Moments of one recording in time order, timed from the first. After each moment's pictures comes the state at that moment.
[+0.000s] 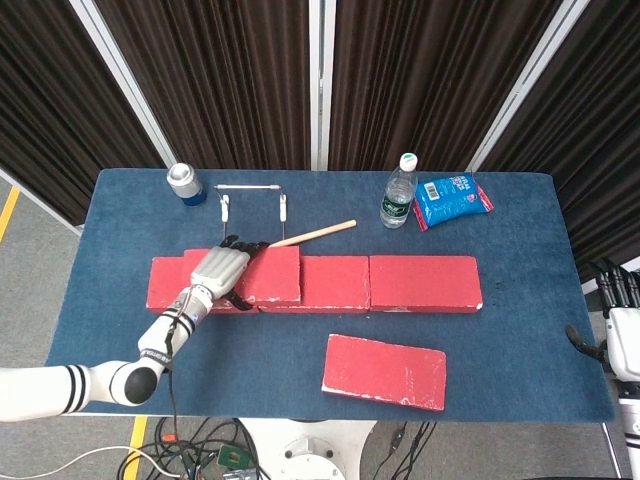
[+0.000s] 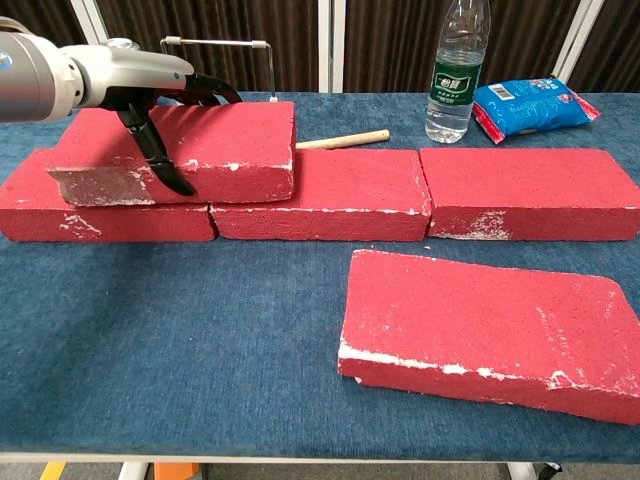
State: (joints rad) left arm -0.99 -1.32 -0.14 -1.71 0.67 0.83 0.41; right arm 0.11 -1.04 0.14 -1.61 -1.41 1.45 0.04
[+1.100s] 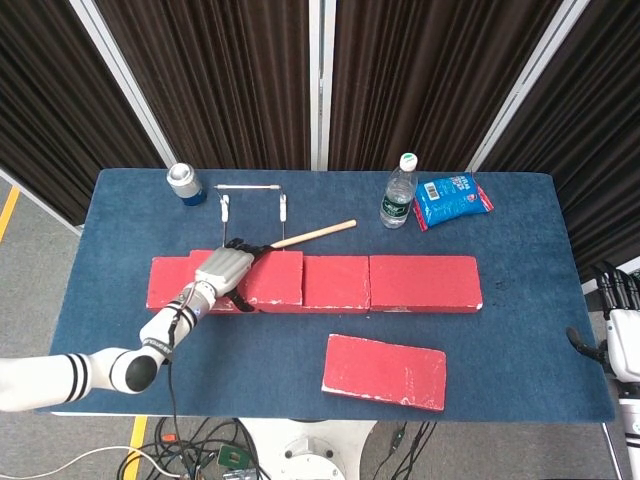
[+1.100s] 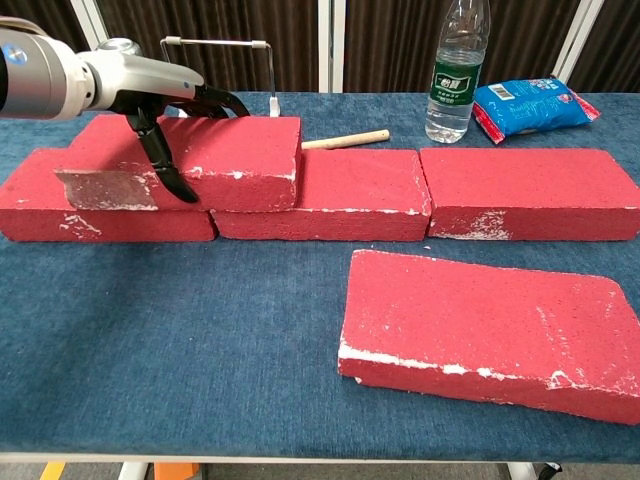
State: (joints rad) left arm -1.05 -1.31 -0.11 -1.66 0.67 0.71 0.33; right arm 0.11 -1.06 0.14 -1.58 -1.39 1.43 0.06
